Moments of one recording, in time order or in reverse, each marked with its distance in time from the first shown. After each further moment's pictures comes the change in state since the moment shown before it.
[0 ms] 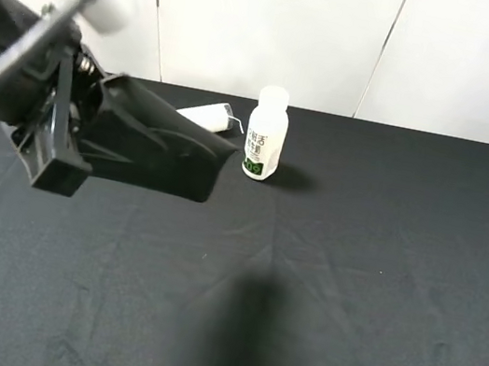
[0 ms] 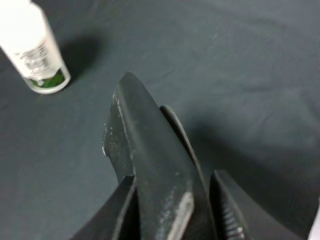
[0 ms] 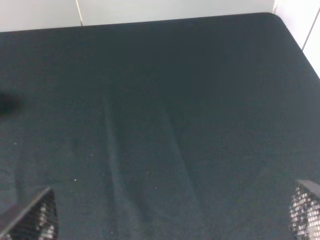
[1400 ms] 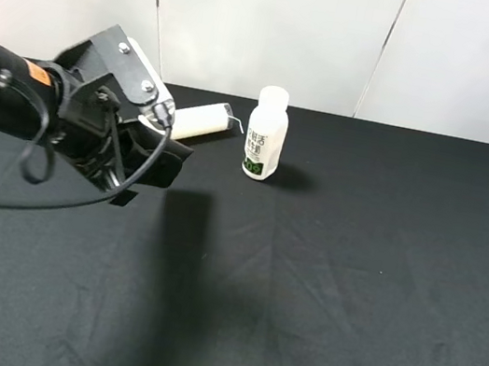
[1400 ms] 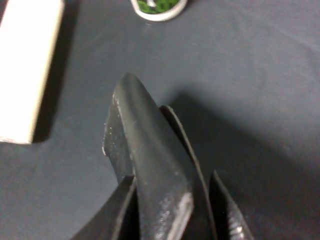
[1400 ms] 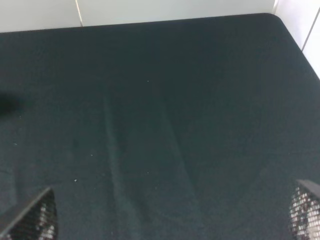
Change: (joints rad) left arm 0.122 0.336 0.121 0.040 -0.437 0.133; right arm 0.000 0.000 0.000 0.000 -0.001 0.000
